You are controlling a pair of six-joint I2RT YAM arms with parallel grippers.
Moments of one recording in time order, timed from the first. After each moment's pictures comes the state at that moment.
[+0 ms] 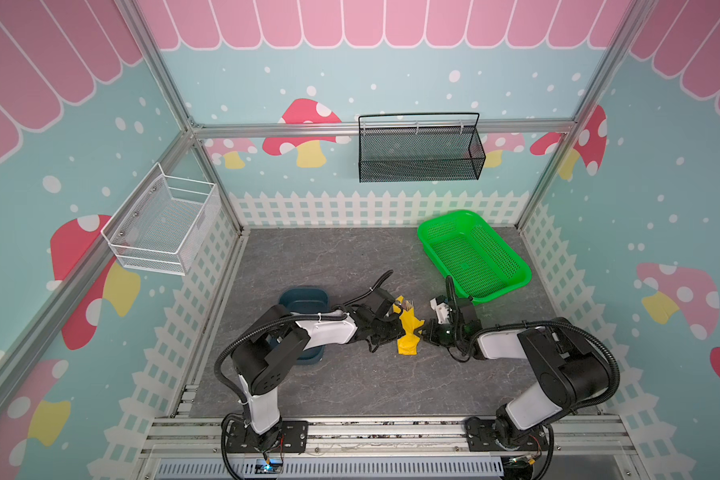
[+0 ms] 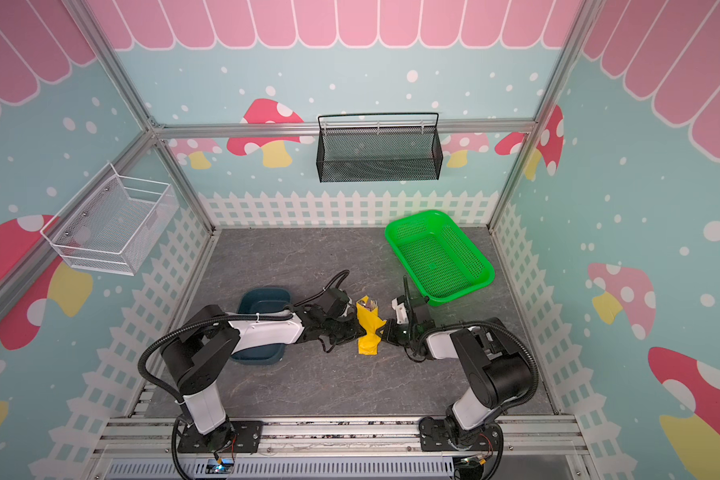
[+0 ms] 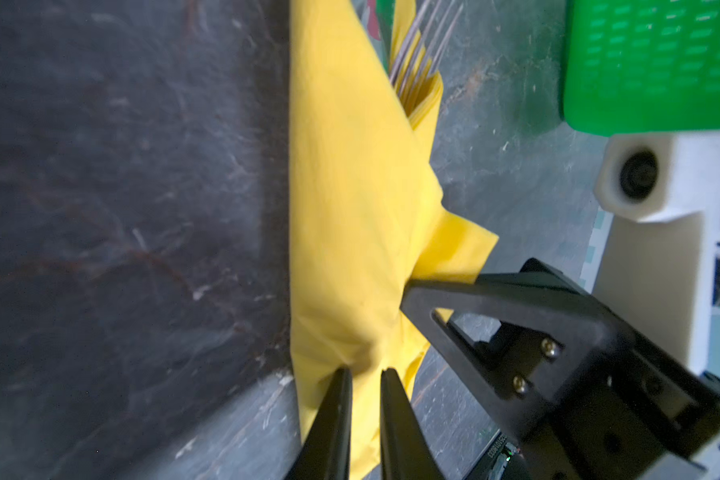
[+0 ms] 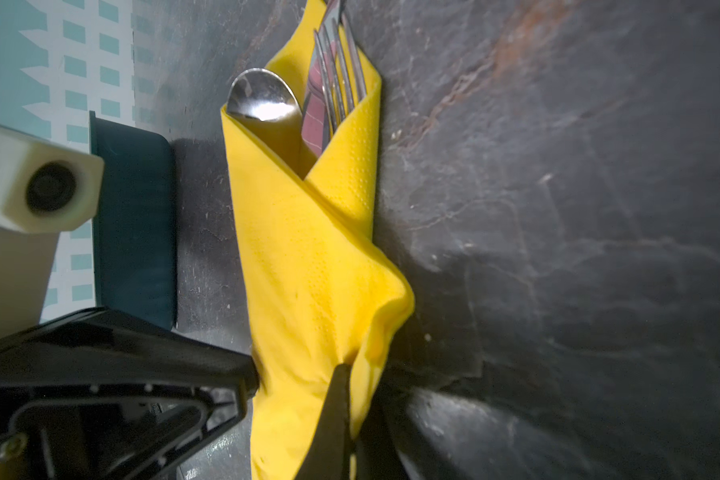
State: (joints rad) left arm -0.80 1.85 1.02 -0.06 0.31 -1.05; right arm 0.37 1.60 0.46 0.33 -0.52 0.68
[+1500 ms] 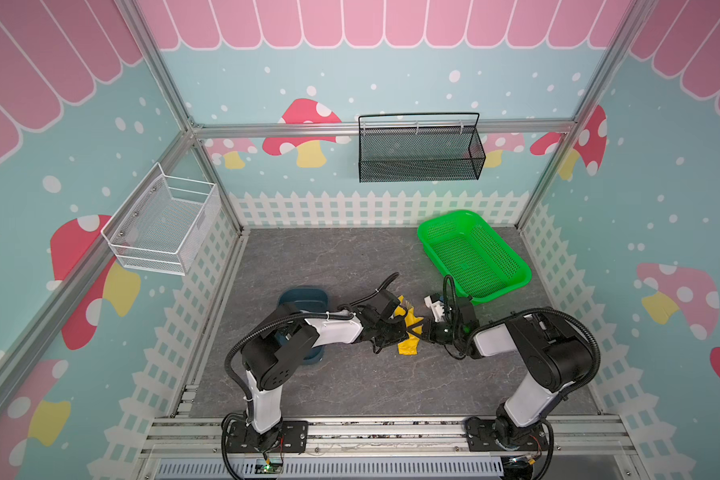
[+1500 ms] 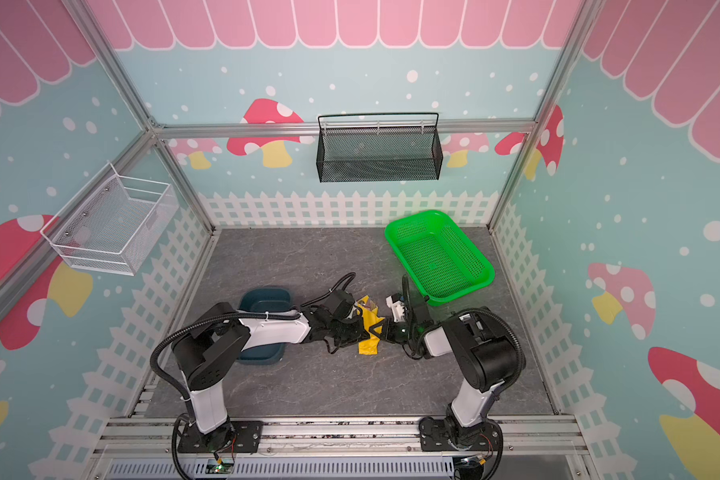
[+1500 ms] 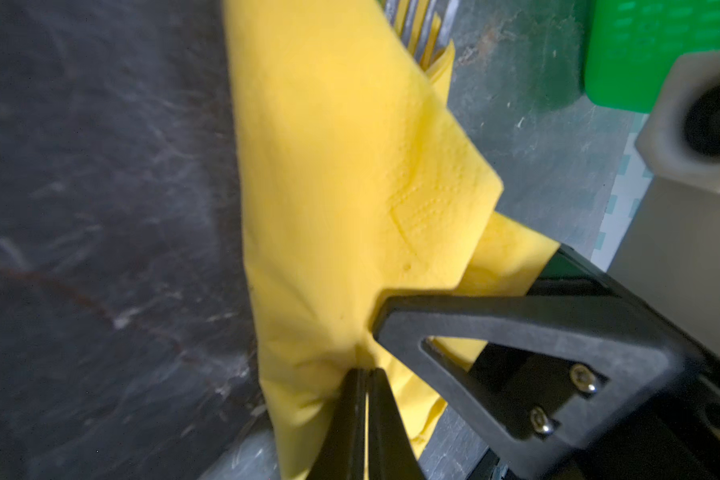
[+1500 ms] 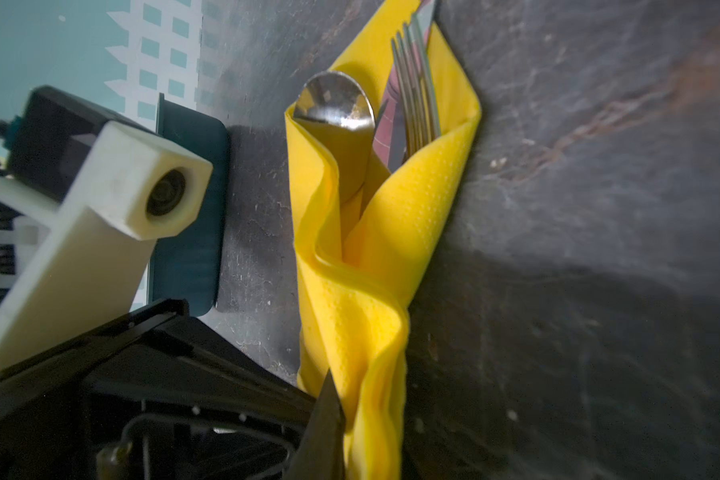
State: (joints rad) left arm -0.82 1.90 1.04 -0.05 0.34 -1.04; right arm 0.35 1.71 0.46 0.54 -0.68 0.67
